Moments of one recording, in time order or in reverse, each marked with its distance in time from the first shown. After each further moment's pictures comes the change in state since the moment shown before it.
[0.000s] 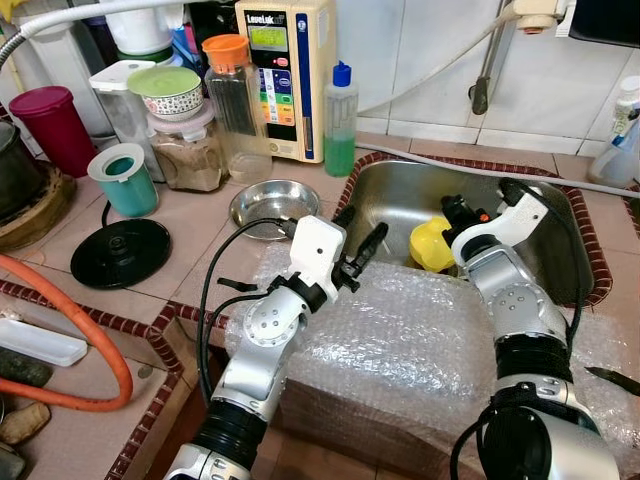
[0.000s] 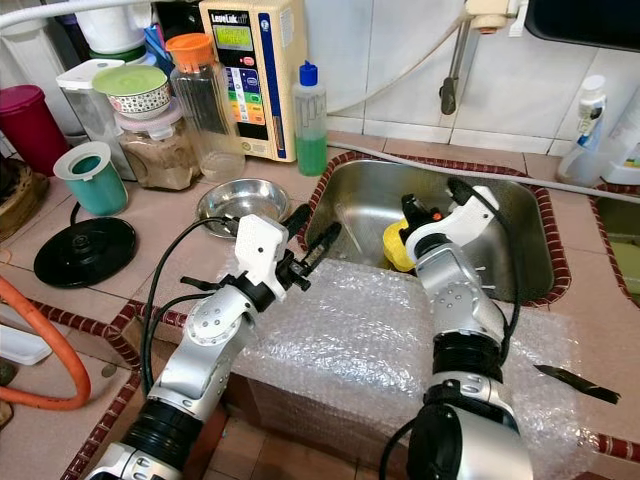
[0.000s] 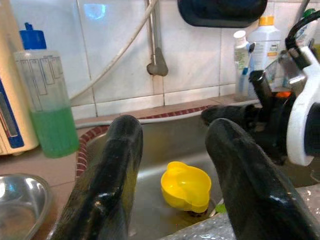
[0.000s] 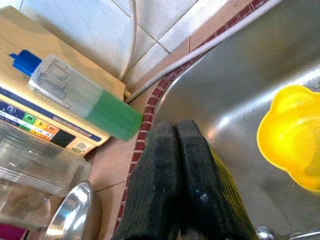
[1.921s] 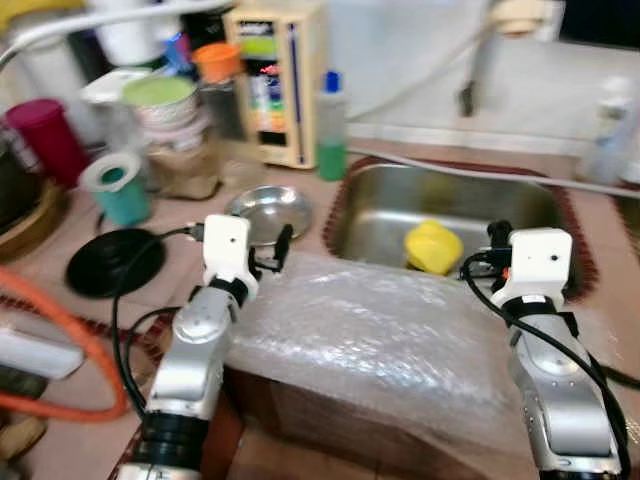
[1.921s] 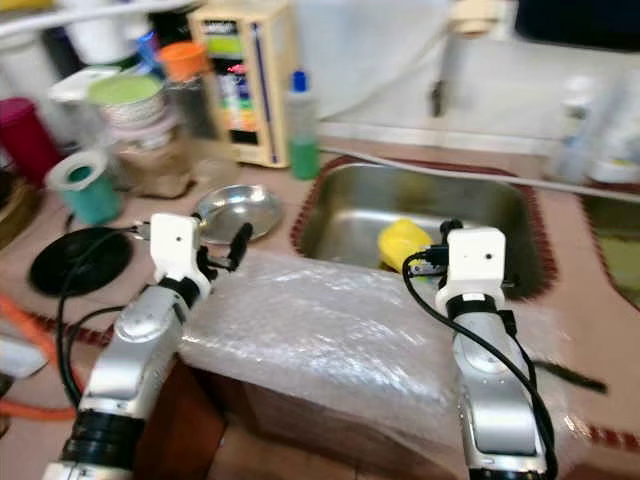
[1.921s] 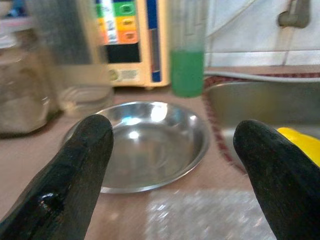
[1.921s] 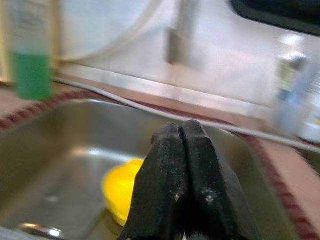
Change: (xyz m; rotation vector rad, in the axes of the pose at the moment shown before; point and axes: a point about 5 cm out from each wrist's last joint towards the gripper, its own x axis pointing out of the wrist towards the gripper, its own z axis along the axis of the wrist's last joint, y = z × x) left arm -0.052 0.082 -0.004 0.005 0.226 0.433; right arm -0.094 -0.012 0.006 -1.016 -0.257 -0.082
